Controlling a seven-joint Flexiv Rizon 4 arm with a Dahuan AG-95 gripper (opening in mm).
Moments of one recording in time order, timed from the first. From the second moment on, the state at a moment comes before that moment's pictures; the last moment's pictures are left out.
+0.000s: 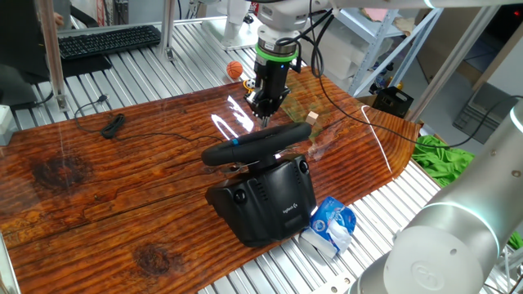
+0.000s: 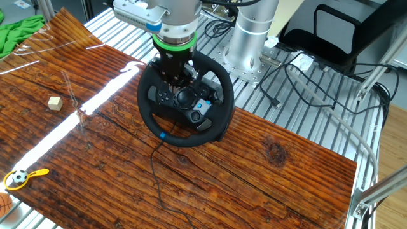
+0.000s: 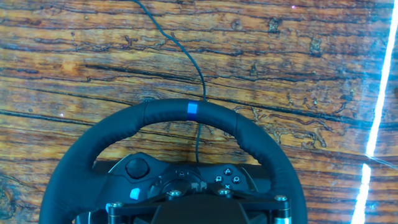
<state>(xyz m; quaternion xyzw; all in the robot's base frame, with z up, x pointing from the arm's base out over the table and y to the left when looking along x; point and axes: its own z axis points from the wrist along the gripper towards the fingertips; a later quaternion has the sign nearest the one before) 0.474 -0.037 0.199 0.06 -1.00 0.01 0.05</state>
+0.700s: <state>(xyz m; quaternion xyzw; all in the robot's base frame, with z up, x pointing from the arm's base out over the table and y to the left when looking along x) 0.474 -0.038 0.199 0.05 -1.00 0.01 0.05</state>
